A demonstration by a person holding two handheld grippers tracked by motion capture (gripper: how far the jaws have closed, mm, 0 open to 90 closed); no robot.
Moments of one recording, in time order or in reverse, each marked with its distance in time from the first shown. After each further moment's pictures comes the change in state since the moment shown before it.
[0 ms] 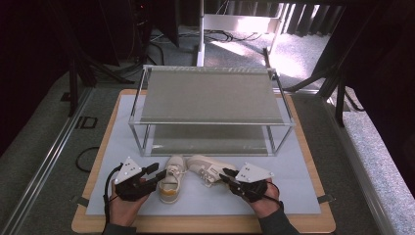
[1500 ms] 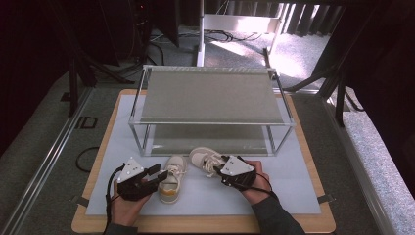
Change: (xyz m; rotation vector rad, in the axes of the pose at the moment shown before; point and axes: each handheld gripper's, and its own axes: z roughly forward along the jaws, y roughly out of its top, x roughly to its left) left arm 0.002 -0.005 0.007 0.025 -0.013 -0.017; right arm -0.009 0.011 0.038 0.107 -0.158 -0.203
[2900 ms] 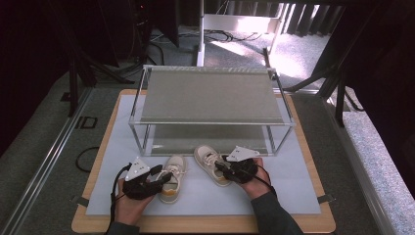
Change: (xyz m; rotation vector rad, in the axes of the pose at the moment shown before) left arm -0.001 -0.004 0.017 0.069 0.013 0.011; right arm -0.024 -0.012 0.018 0.039 0.144 0.265
